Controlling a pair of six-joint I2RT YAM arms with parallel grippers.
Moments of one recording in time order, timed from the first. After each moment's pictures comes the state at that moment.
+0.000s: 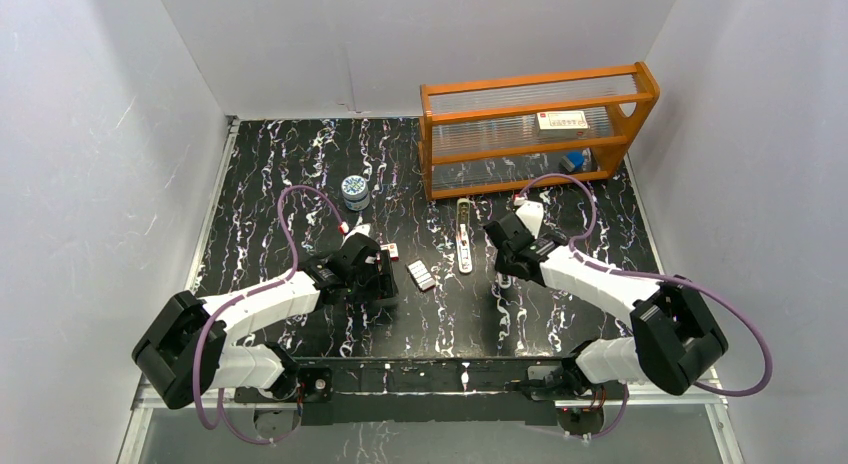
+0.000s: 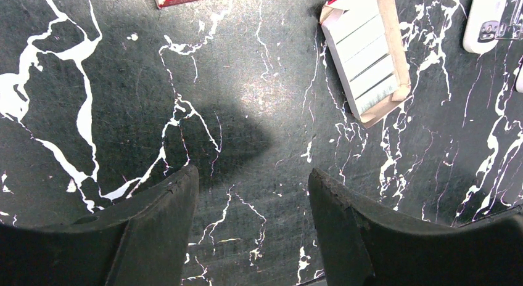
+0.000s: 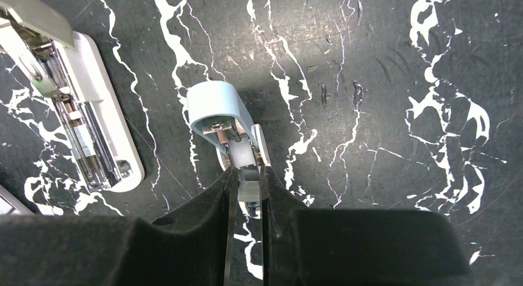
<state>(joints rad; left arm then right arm) -0.75 1.25 0.59 -0.32 -0.09 -0.80 0.67 1.33 0.73 -0.48 0.44 0.78</state>
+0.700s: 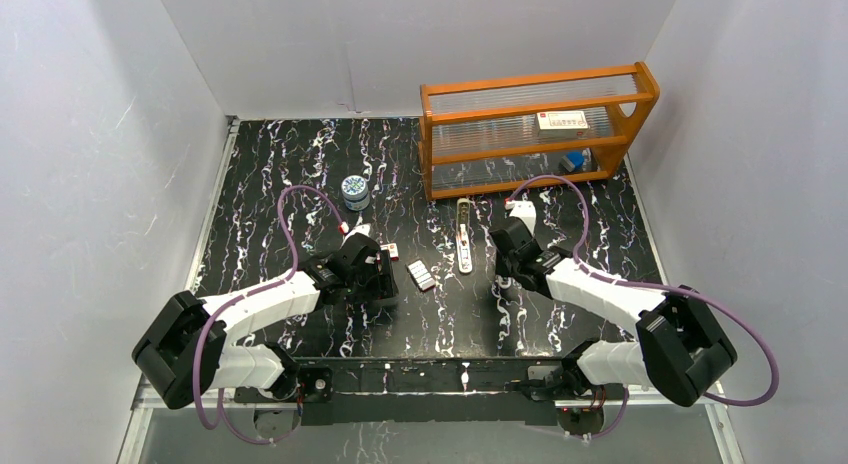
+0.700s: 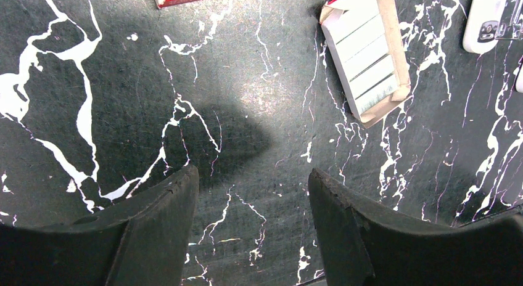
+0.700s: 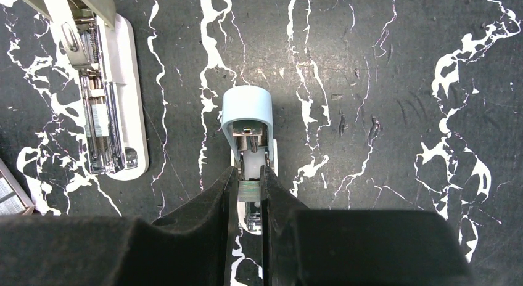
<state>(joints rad) -0.75 1.25 0.59 -0.32 -0.09 -0.80 0.67 1.26 0.62 -0.29 0.40 0.54</state>
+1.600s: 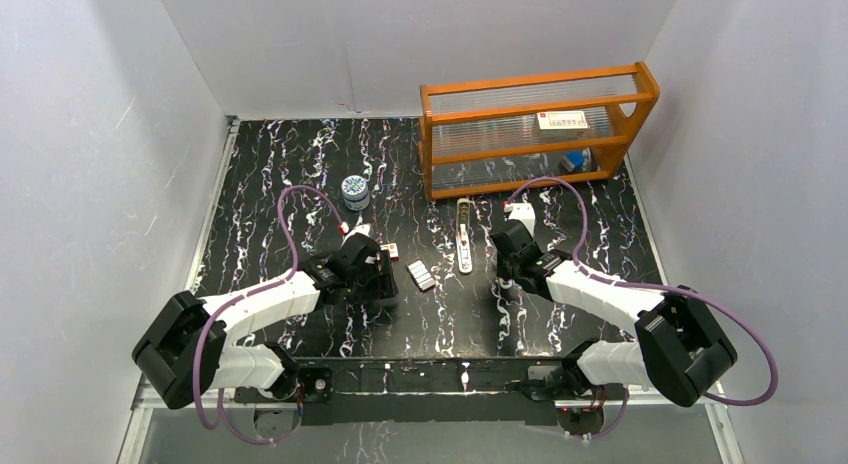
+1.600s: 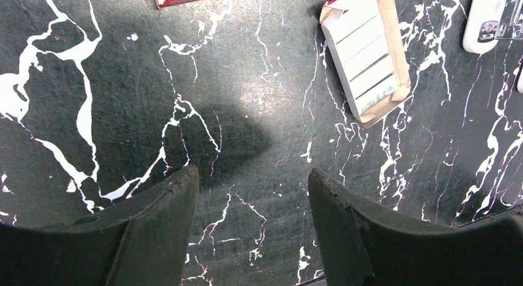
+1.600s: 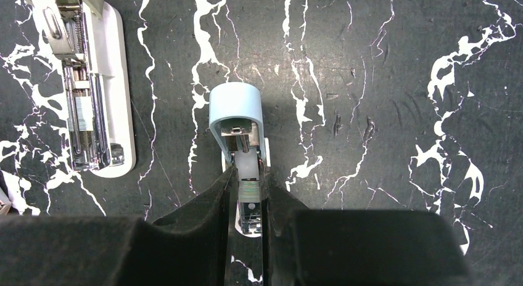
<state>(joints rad) -0.75 1.25 0.59 -0.32 -0.09 -0.80 0.67 1.25 0.58 -0.25 0.40 0.49</state>
